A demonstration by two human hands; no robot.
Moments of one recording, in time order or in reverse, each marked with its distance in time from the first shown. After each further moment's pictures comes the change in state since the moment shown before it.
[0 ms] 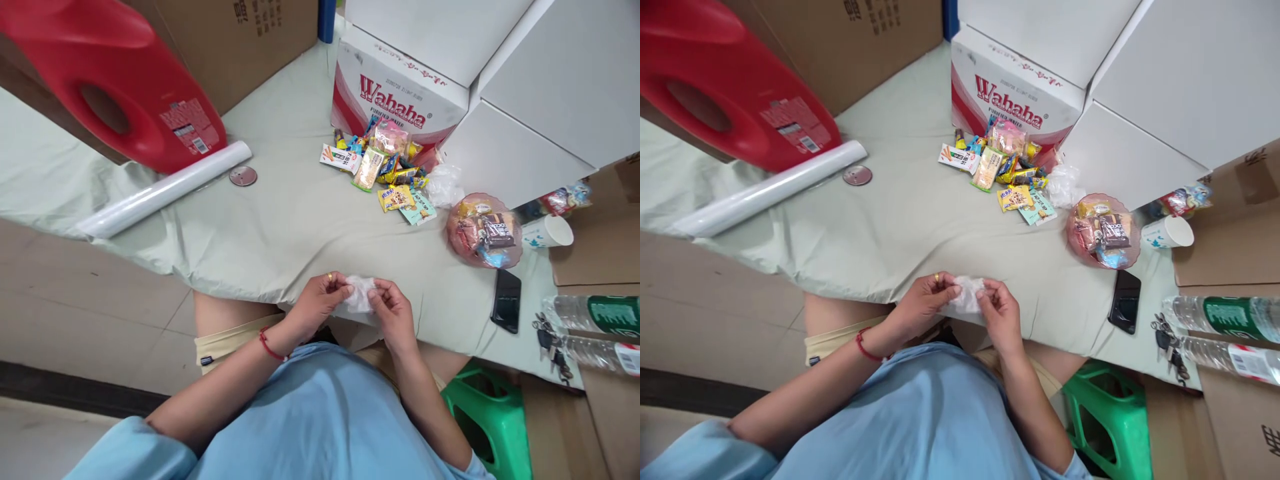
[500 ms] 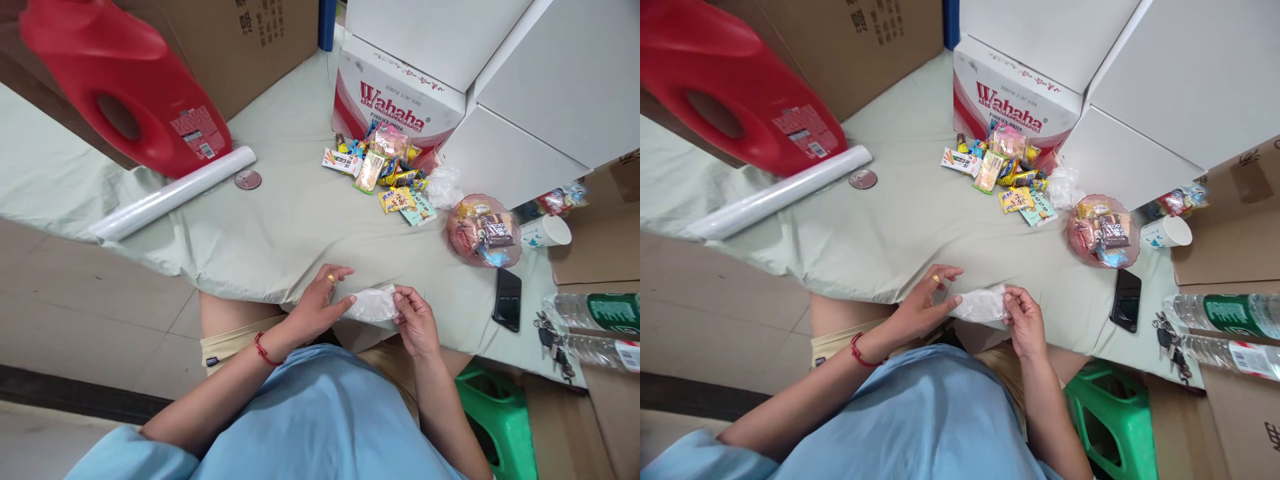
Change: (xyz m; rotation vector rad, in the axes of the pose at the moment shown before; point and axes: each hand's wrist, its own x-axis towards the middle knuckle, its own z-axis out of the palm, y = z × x) left_hand -0.013 0.005 -0.017 0.522 -0.030 0.381; right_hand -0.007 -0.007 -0.030 0.140 0.126 0.145
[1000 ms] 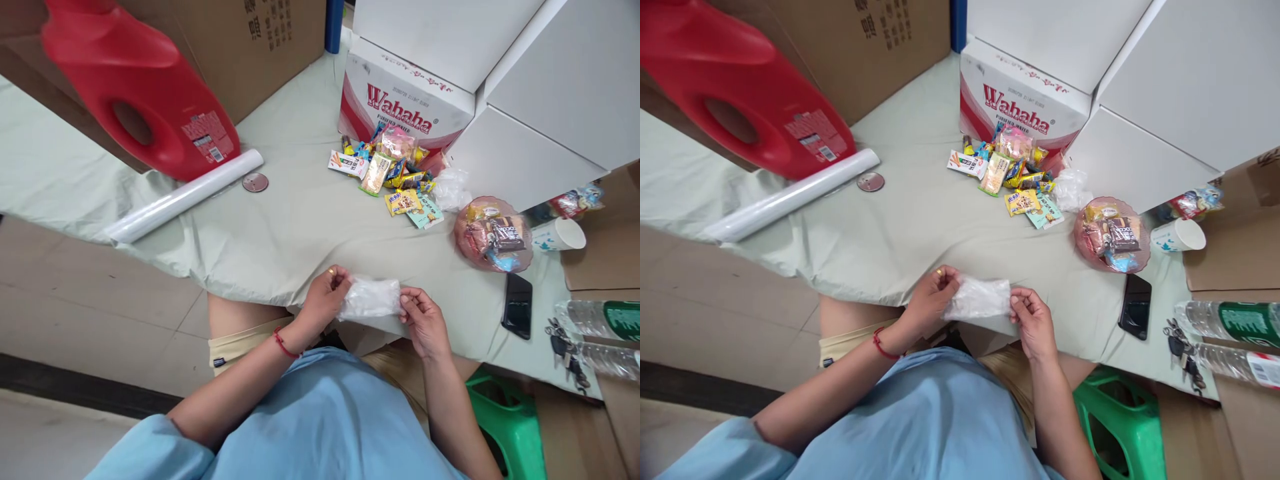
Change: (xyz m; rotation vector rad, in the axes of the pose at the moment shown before) left_hand 0.017 -0.010 0.017 -0.252 0.217 -0.279; right_hand 0.009 -0.002 -0.005 -0.012 -0.016 -0.023
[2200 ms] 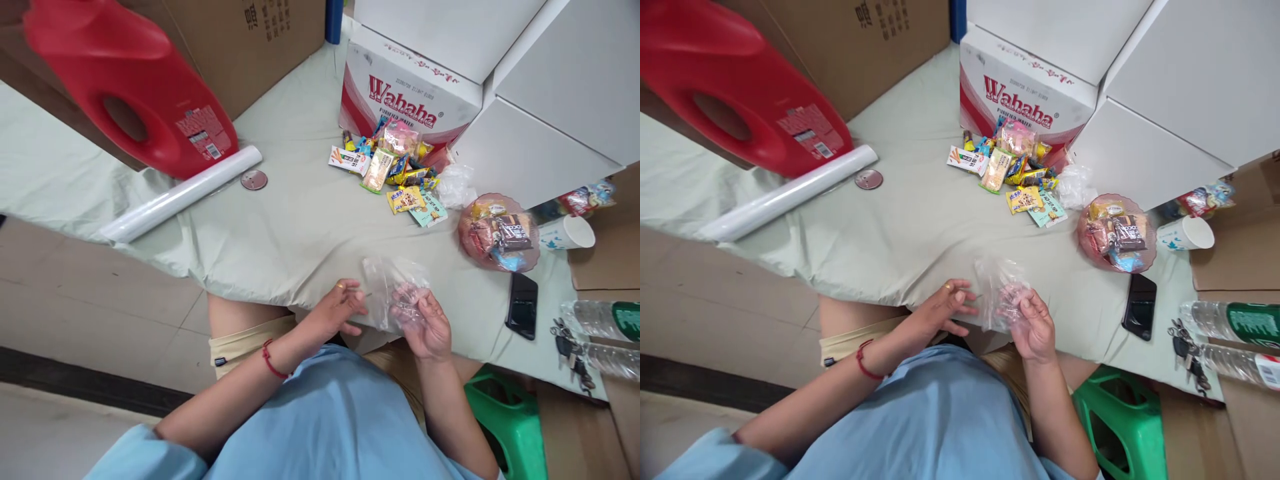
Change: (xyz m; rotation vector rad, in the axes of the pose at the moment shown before) left_hand -0.031 0.024 -0.005 -0.289 -0.323 -0.362; right_hand -0.007 -0.007 0.009 0.245 -0.134 -0.057
